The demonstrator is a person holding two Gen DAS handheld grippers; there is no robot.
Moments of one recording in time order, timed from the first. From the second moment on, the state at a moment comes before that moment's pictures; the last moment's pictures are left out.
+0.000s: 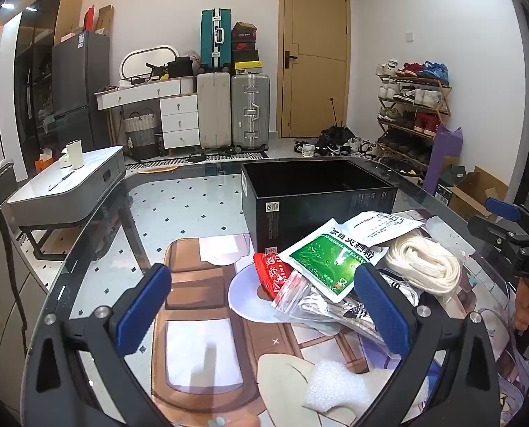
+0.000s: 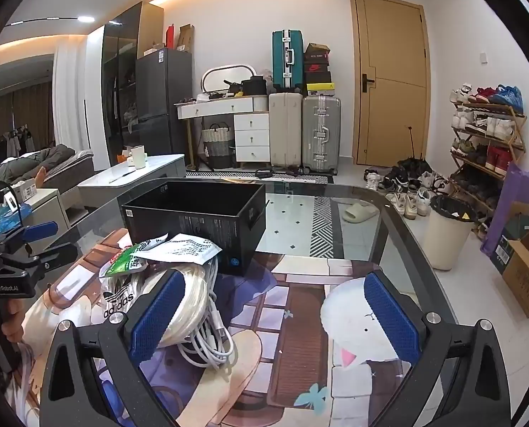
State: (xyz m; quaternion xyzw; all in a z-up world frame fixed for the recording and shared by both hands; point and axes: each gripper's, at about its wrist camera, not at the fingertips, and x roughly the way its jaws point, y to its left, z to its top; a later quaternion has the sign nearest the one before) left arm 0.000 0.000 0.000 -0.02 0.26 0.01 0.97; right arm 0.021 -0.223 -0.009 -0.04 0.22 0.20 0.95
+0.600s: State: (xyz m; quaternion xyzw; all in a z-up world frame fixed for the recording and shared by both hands) left arm 0.000 0.000 0.000 -0.02 0.26 0.01 0.97; right arm 0.018 -0.227 -0.010 -0.03 0.22 0.20 0.95
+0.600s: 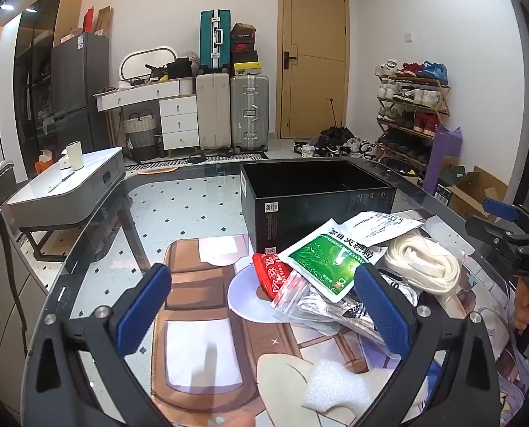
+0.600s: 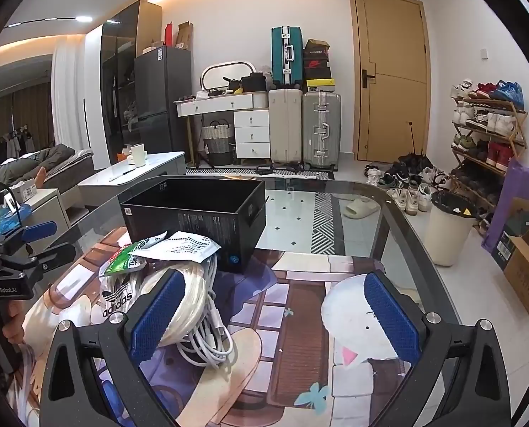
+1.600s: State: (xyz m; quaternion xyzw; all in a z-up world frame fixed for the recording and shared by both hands) left arm -0.002 -0.003 0.004 -0.02 0.25 0.00 0.97; right arm 0.018 -0.222 -0.011 -0.04 0.23 0.21 0.95
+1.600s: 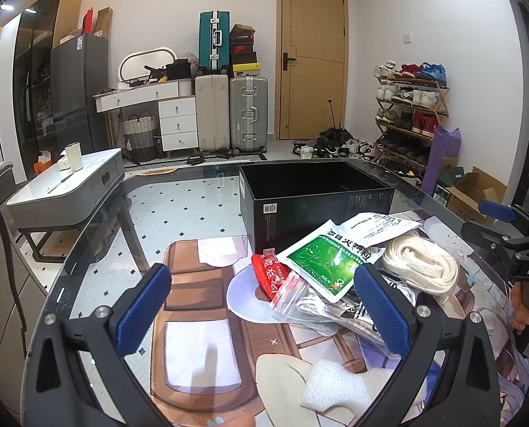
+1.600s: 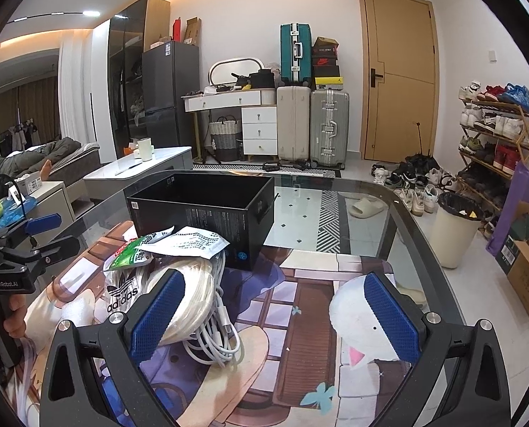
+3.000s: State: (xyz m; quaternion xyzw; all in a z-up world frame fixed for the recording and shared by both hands) left arm -0.003 -0.003 0.004 -0.02 0.25 0.00 0.97; right arm 0.017 -0.222 -0.012 -0.04 0.23 0.21 0.95
